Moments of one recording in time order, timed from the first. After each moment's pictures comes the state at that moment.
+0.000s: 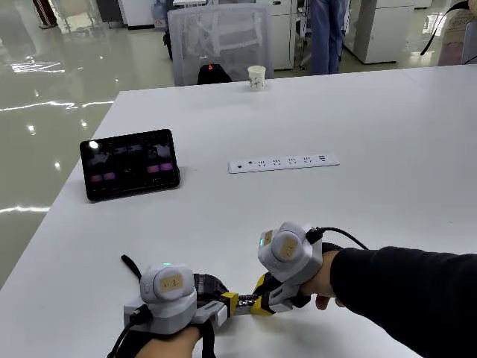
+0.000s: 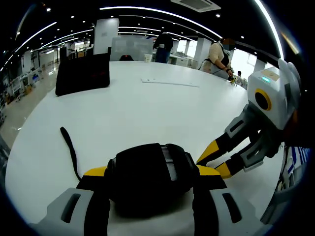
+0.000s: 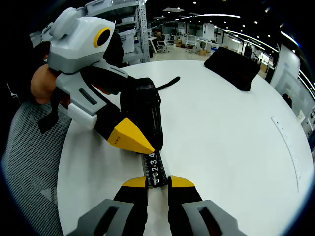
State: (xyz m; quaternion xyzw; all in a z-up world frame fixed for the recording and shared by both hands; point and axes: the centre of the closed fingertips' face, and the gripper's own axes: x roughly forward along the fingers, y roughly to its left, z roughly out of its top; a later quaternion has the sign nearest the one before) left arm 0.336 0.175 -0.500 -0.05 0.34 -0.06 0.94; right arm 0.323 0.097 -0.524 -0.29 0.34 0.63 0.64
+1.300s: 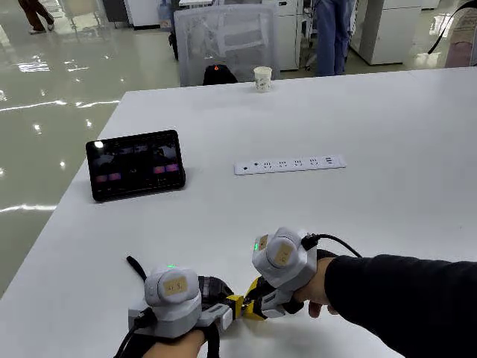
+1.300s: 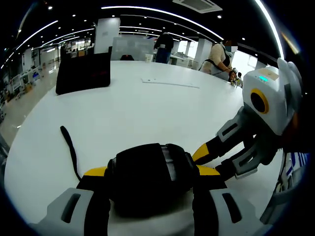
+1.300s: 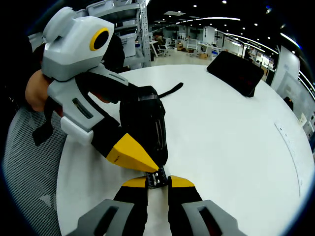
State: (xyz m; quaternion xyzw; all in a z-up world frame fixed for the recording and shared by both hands) left arm 0.336 0.176 -0.499 -0.06 0.34 -0.06 0.94; right arm 0.322 0.120 -0.524 -0.28 0.33 0.64 0.64
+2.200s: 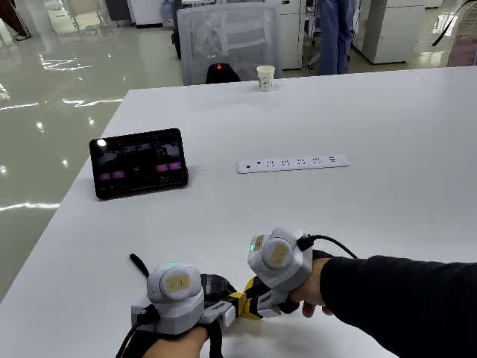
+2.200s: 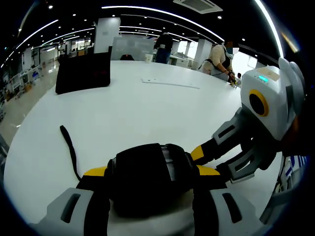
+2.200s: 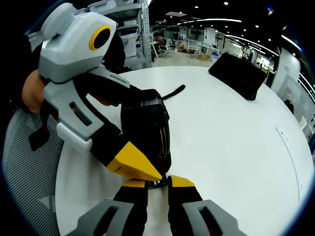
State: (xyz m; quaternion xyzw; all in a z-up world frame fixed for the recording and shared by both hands) left arm 0.336 0.175 -0.499 -0.06 0.34 -0.06 0.94; right arm 0.319 0.128 -0.523 -0.28 0.32 0.64 0.64
